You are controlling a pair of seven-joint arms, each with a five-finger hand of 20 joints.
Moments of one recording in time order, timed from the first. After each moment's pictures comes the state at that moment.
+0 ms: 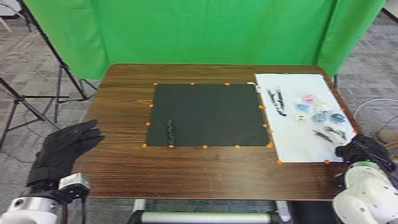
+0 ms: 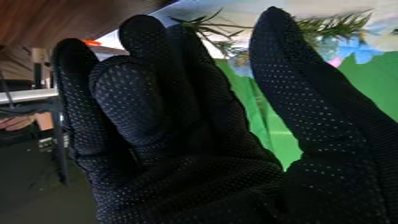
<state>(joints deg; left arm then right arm) 146.0 -46.4 -104.8 -131.4 39.1 23.1 17.5 -114.9 -50.7 90.4 -114.8 -132.1 -1.2 53.4</state>
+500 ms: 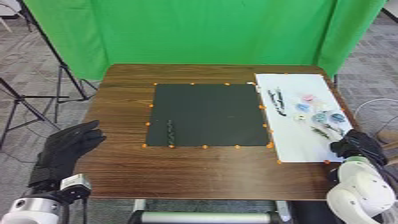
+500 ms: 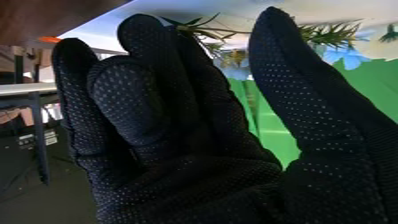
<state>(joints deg) 146.0 -45.7 -104.0 -131.1 38.5 23.1 18.6 -110.4 -49.7 86.5 -111.7 -133.5 -1.1 53.6</state>
